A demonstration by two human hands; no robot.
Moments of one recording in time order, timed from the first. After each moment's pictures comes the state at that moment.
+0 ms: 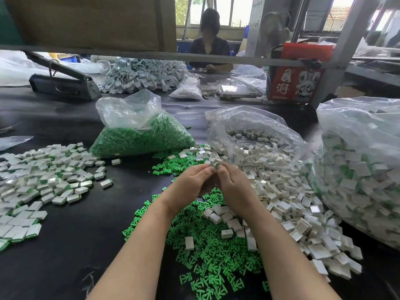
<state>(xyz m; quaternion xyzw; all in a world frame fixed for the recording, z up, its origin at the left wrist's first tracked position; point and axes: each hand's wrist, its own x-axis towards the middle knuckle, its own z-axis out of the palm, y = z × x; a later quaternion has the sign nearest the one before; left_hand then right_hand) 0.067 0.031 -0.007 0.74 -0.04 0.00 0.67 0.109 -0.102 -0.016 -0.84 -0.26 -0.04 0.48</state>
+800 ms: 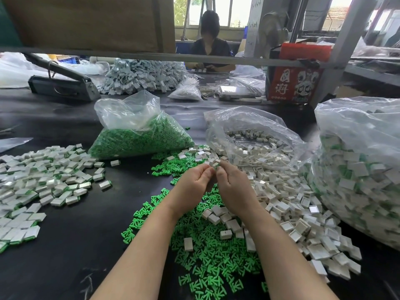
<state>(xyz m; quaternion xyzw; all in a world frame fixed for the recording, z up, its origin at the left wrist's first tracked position) 0.073 0.027 -0.017 0.80 -0.05 0.06 0.60 0.110 -0.103 -0.020 -0.86 -0.26 -0.08 0.44</state>
